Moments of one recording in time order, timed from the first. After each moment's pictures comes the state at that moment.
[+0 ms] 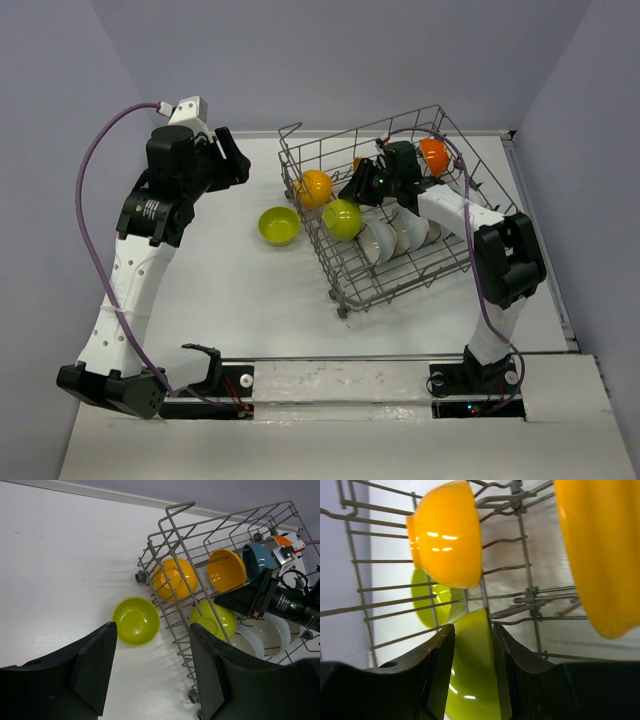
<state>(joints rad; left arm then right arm) -0.25 1.17 1.50 -0.70 0.00 -0.38 0.41 1.86 1.38 -0.10 -0.35 0.69</state>
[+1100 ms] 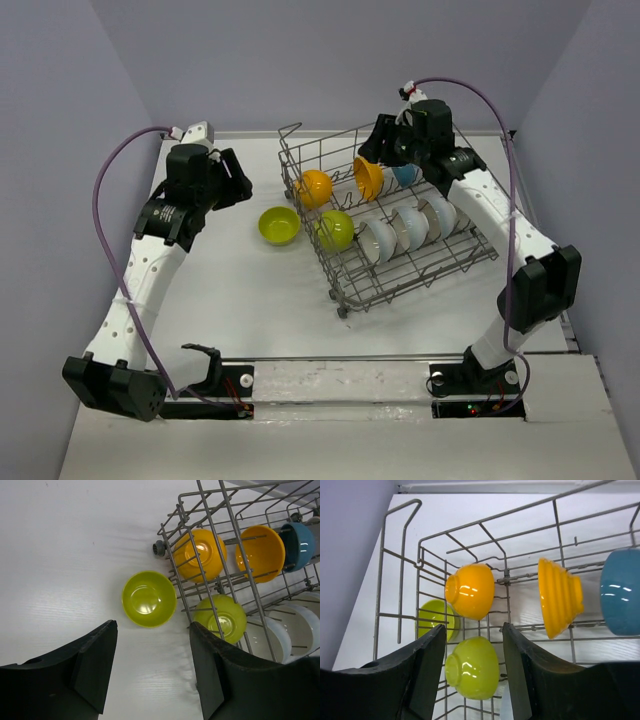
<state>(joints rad) -0.24 1.16 1.31 -0.67 -0.05 -0.44 0.40 1.68 1.61 -0.36 -0.19 0.45</state>
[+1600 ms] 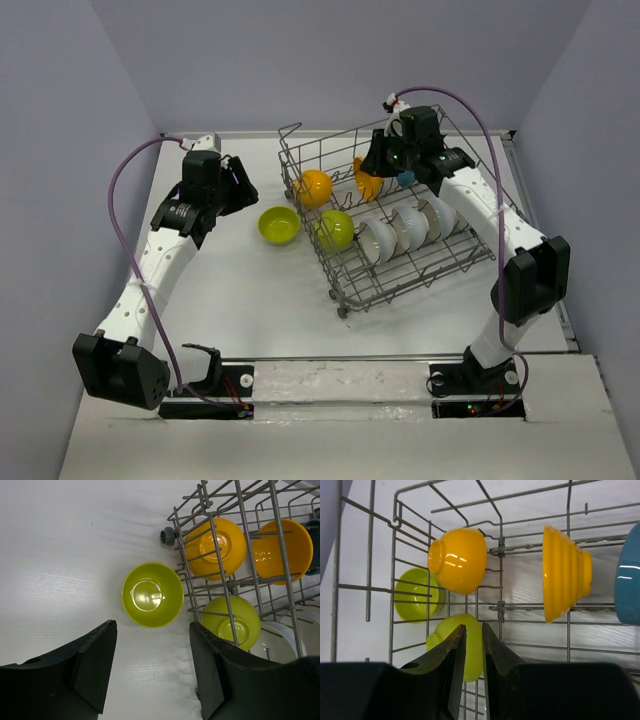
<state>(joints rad) -0.23 1.22 1.20 -0.57 -0.06 -0.51 0.41 1.69 1.65 -0.46 -0.21 0.31</state>
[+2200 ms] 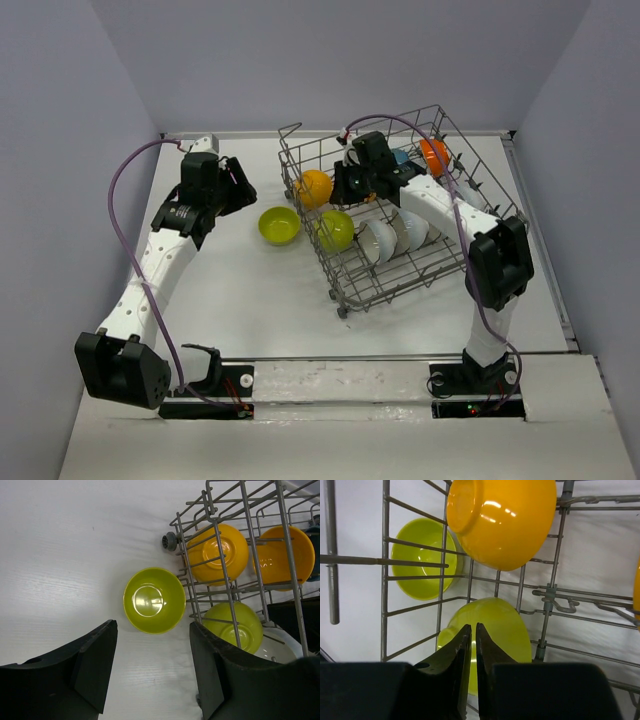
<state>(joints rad) -0.21 1.22 1.16 -0.51 -0.05 -0.51 0.56 1.88 1.64 -0.46 -0.24 0.32</state>
